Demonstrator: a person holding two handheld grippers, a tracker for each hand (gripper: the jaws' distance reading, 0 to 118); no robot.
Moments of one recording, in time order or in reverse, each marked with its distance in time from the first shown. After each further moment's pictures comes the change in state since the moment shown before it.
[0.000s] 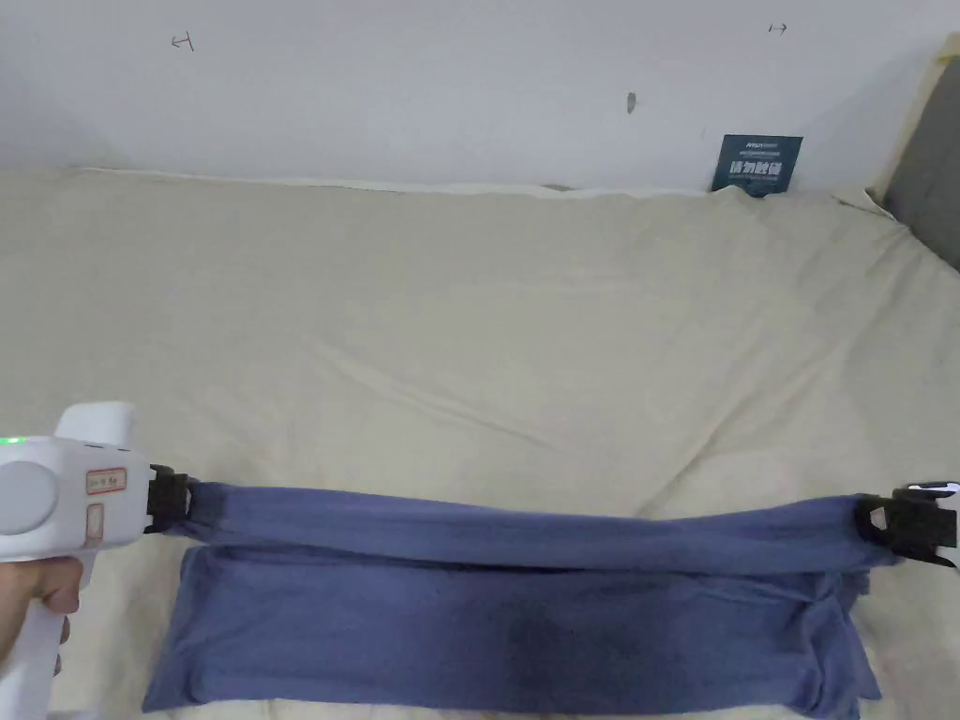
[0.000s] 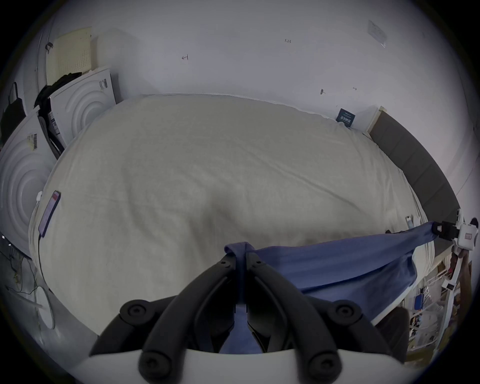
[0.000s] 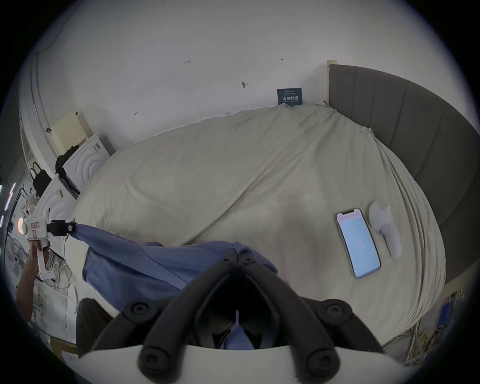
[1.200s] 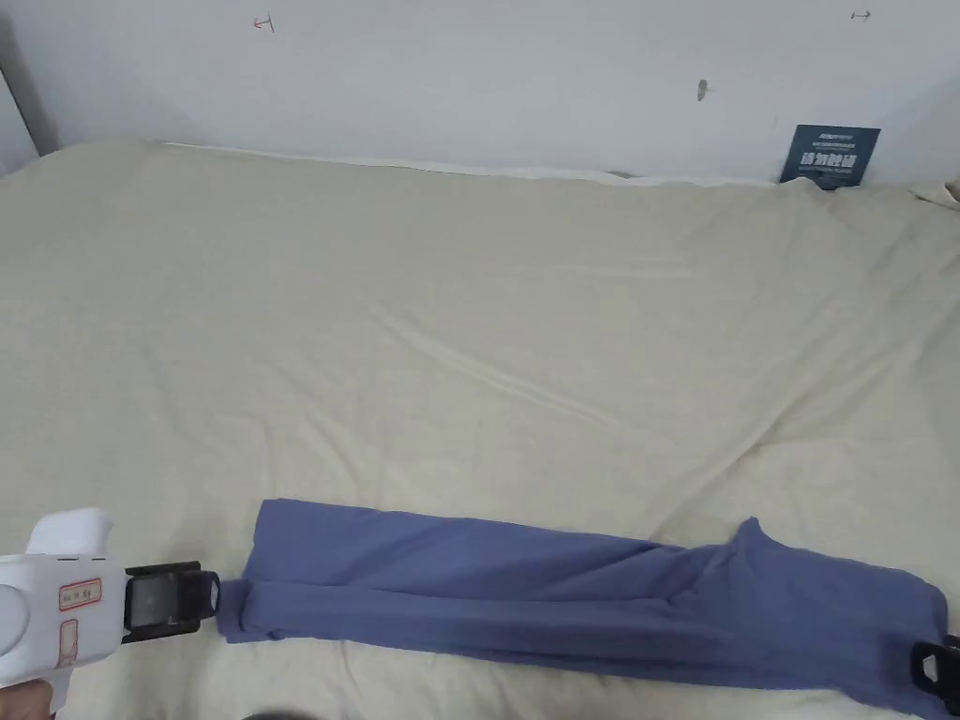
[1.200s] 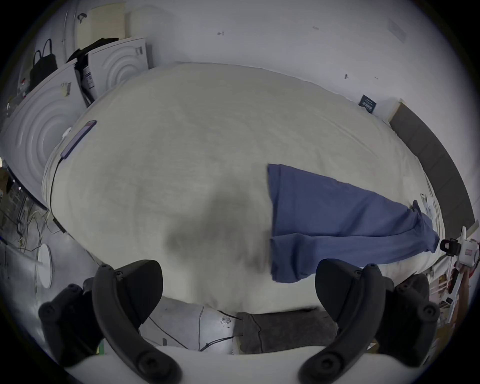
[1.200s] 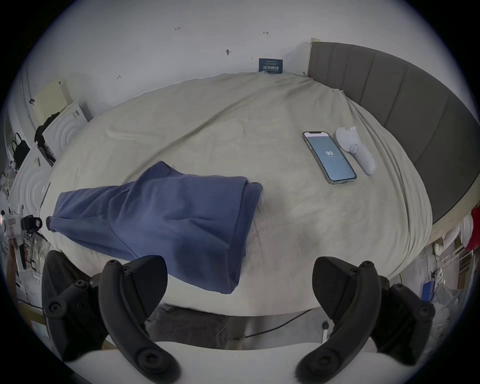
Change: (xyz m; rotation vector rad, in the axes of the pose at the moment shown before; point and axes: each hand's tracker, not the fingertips) left arm -0.061 -0.102 0.040 -0.065 0.059 0.180; right arm 0.001 -0.106 0.018 -0.126 -0.144 -0.068
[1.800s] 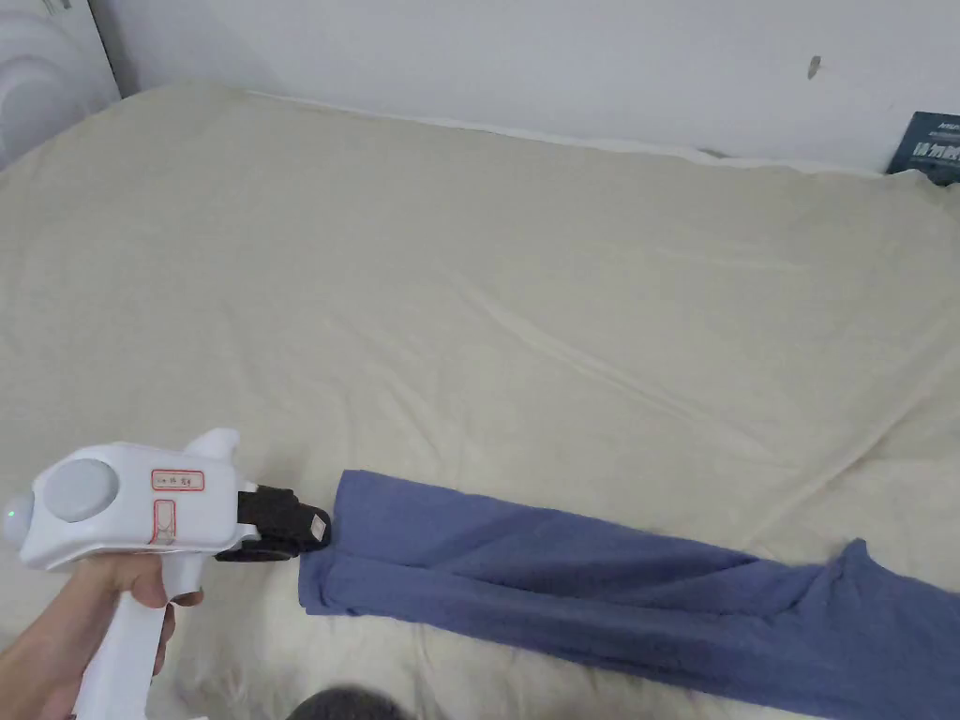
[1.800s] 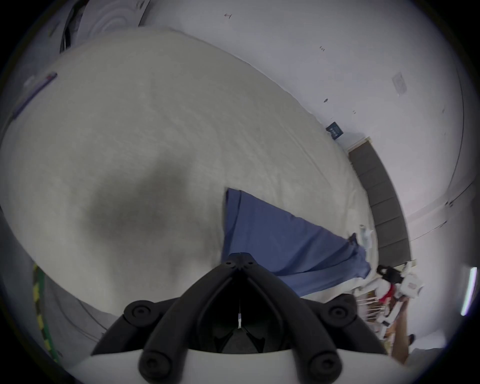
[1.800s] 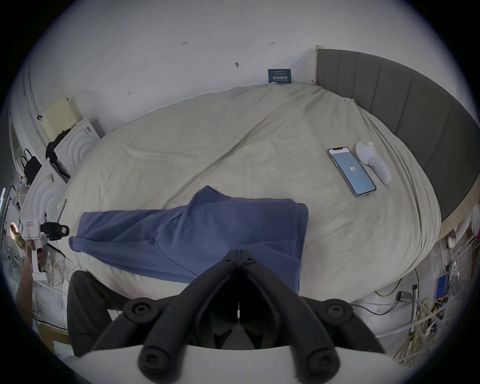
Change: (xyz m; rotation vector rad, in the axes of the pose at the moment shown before) left arm -0.019 0.042 -0.065 -0.184 -0.500 0.169; right arm -0.055 0.014 0.023 0.080 -0.077 -0.102
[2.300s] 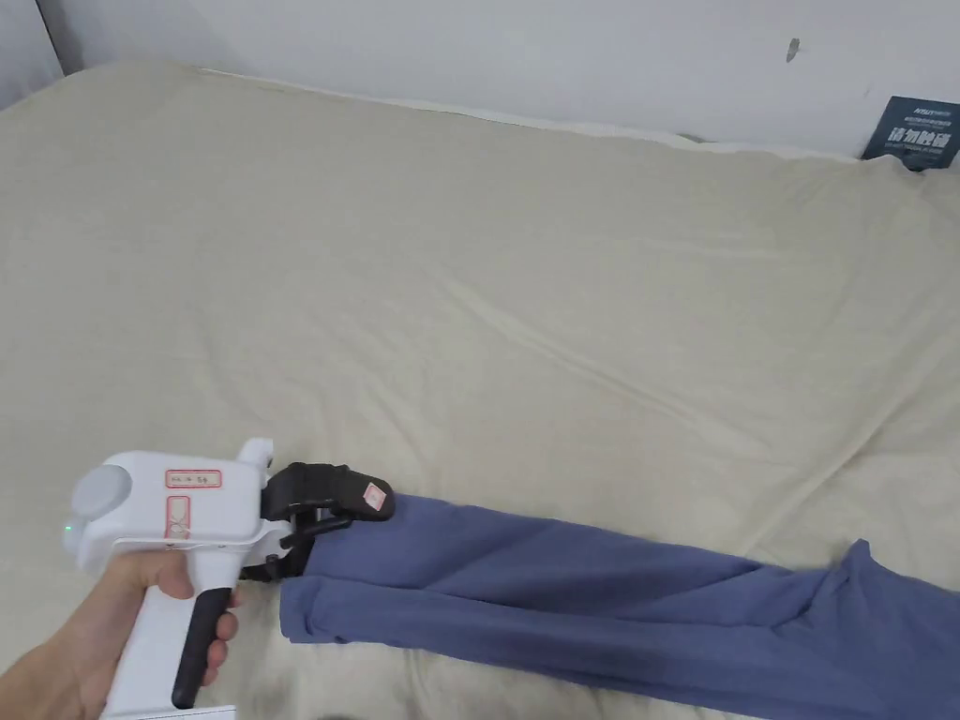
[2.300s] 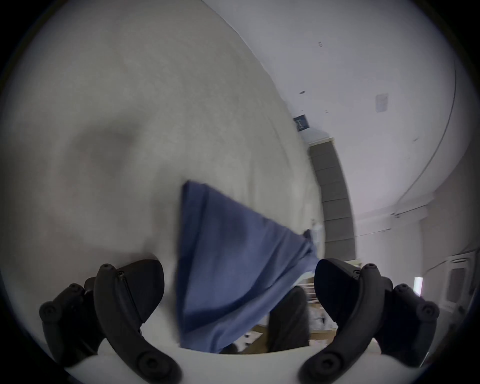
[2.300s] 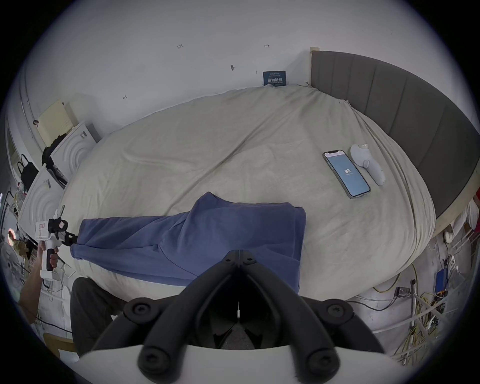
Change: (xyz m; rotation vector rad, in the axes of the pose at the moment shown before) left arm -0.039 0.038 -0.071 -0.191 -0.384 0.154; right arm -0.010 0.010 0.010 -0.004 0.009 0.010
